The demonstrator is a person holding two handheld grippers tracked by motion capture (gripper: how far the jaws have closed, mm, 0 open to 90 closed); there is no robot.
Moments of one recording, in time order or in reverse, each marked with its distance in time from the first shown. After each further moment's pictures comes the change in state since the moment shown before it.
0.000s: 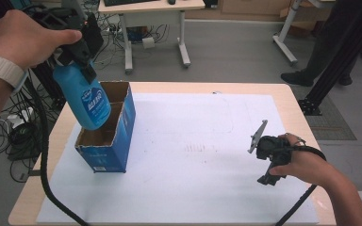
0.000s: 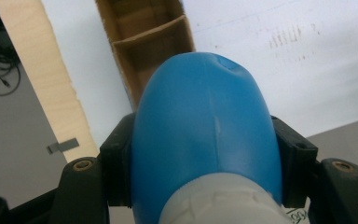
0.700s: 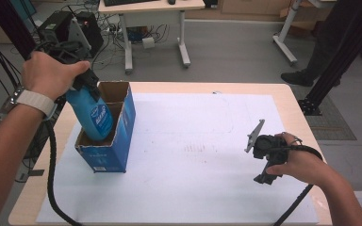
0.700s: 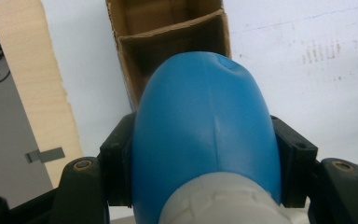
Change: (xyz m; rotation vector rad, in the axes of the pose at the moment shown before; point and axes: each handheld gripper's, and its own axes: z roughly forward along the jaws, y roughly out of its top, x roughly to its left) left arm 0.017 -0.001 0.078 -0.017 0.021 -0.074; right arm 0.003 0.003 0.000 -0.021 -0.007 -0.017
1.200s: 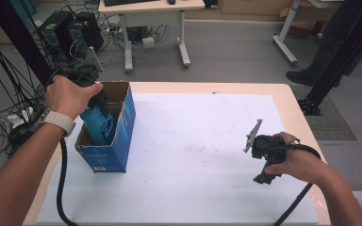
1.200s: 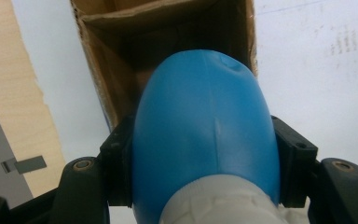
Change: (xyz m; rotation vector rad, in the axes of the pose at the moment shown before) left arm -0.004 0.007 0.062 0.046 0.006 0.000; right arm -0.004 0.006 0.004 0.021 0.016 -0.004
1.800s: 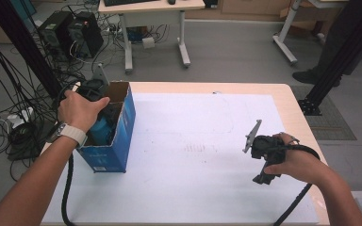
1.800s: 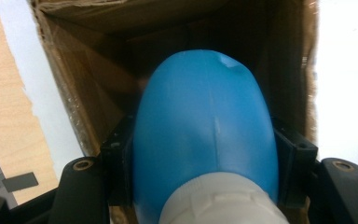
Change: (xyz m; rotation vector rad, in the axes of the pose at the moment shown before) left arm 0.000 0.003 0.044 0.000 0.033 0.006; right arm 0.000 0.000 0.003 0.002 0.003 0.010
